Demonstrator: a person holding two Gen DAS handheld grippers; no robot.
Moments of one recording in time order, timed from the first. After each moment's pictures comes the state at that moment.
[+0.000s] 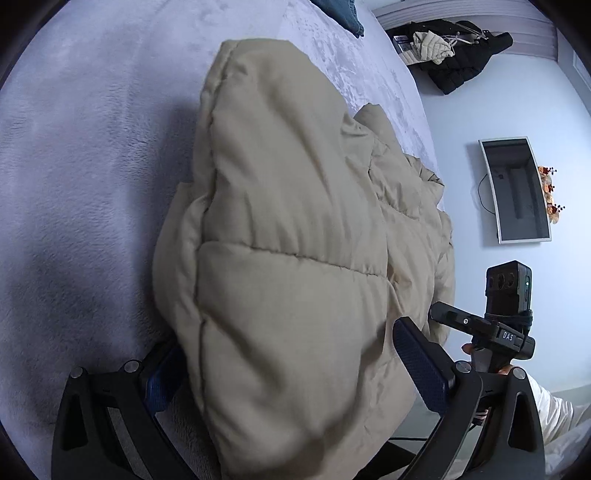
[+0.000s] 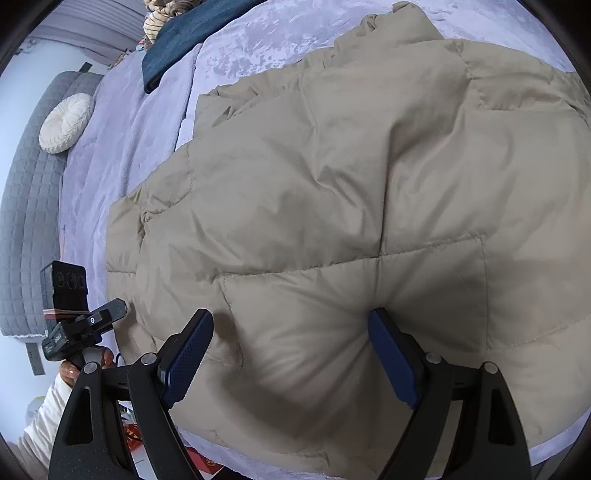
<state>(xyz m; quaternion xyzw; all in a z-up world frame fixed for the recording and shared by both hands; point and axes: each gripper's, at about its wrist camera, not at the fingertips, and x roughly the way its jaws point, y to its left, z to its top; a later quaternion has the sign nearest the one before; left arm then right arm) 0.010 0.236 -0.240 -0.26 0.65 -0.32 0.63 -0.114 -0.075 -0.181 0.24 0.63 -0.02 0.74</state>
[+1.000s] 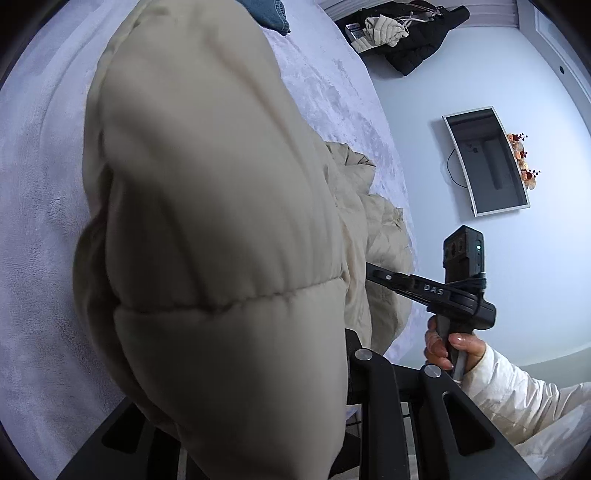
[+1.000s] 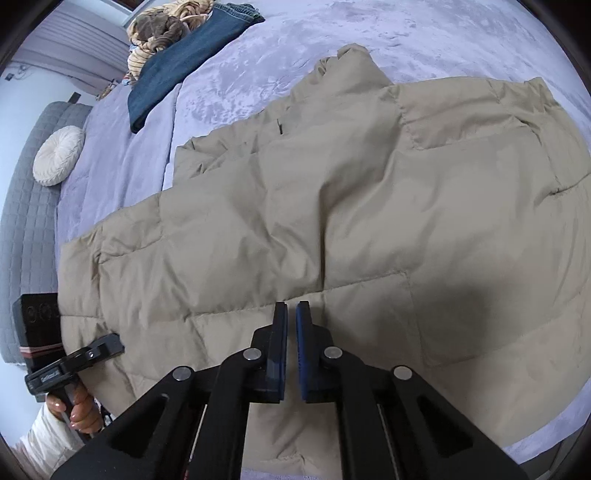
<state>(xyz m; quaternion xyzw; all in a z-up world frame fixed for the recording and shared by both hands) 0.000 0.189 -0.146 -0.23 0.63 -0.38 0.64 -0.118 -0.110 -0.157 0.26 0.59 -0.06 0.76</state>
